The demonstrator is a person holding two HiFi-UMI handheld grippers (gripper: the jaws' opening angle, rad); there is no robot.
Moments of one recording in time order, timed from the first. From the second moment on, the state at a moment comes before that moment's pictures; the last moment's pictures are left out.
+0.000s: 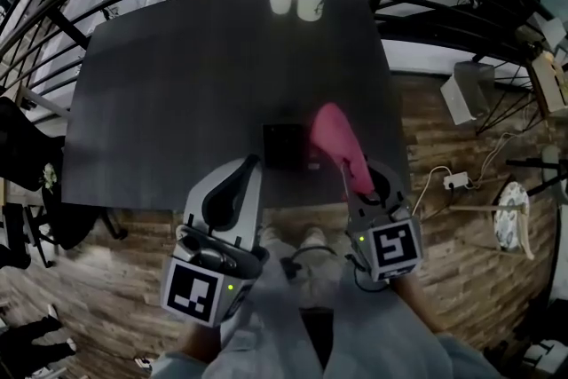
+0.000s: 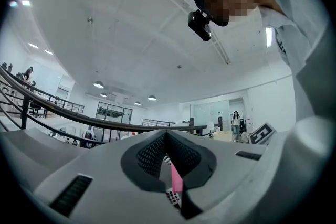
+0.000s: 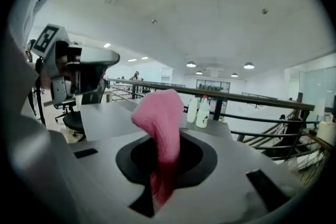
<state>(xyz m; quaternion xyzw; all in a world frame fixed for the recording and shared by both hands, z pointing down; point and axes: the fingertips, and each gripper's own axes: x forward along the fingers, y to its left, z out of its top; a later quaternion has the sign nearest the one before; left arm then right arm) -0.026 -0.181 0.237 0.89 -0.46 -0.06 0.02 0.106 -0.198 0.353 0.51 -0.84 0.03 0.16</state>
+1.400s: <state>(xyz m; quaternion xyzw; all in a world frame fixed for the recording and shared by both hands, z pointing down) -0.011 -0.163 0.200 0.88 -0.47 -0.06 -0.05 0.081 -0.178 0.235 0.48 -0.87 -0.08 0.05</state>
